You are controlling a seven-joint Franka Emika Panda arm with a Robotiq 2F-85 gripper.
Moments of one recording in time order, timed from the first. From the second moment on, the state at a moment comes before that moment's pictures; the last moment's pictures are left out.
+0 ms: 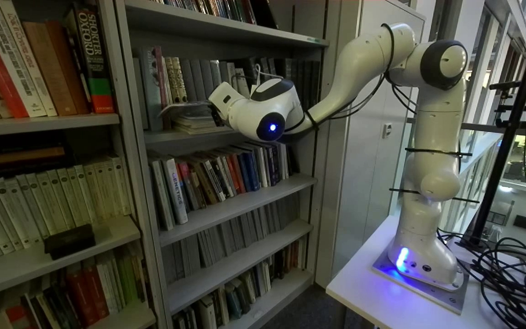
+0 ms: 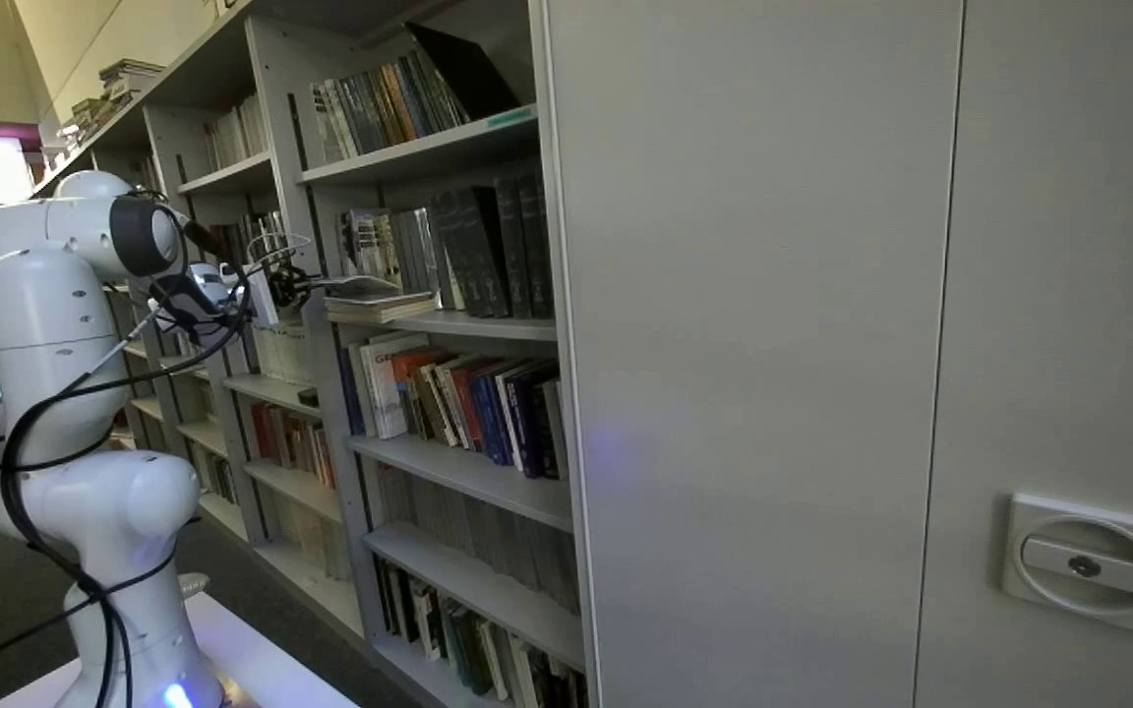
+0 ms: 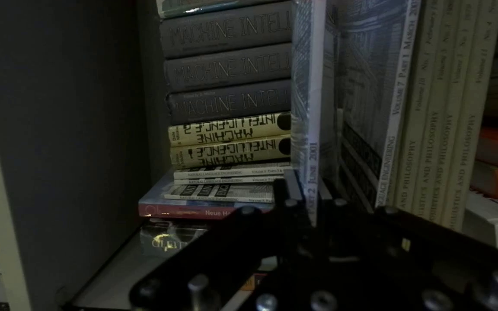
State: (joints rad) arm 0.43 0.05 0.48 -1.95 -1.92 1.96 0.55
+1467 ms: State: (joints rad) arm 0.41 0.04 0.38 -1.89 -1.91 1.93 0.48
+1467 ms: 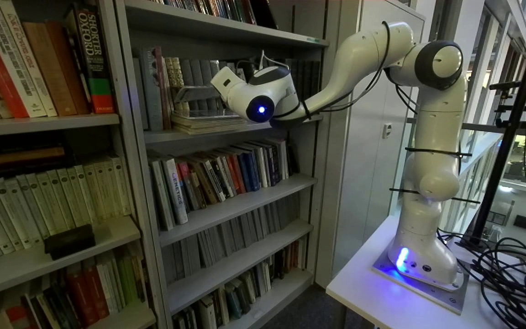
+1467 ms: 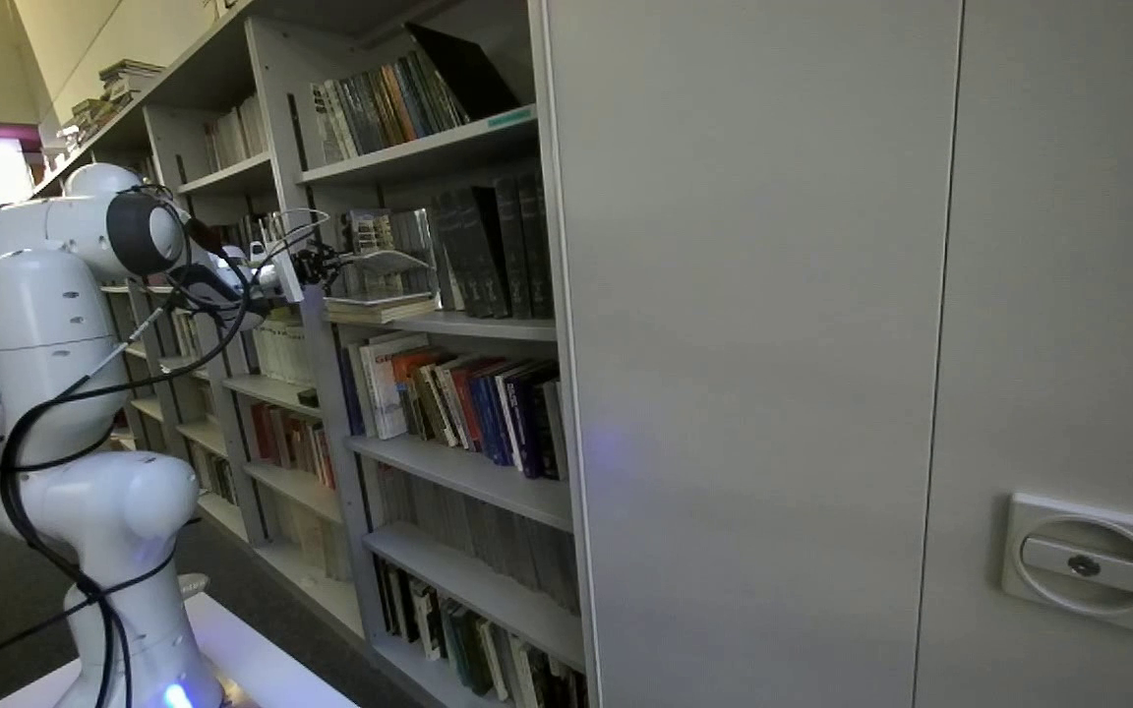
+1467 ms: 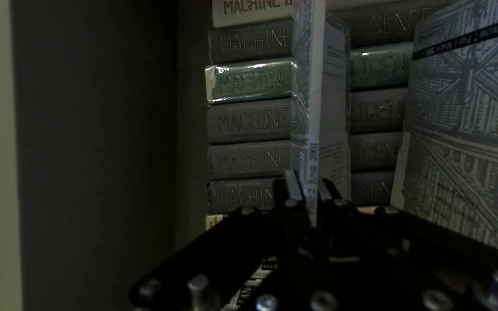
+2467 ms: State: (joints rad) arm 0.42 0.04 0.39 -1.89 -1.89 1.93 0.40
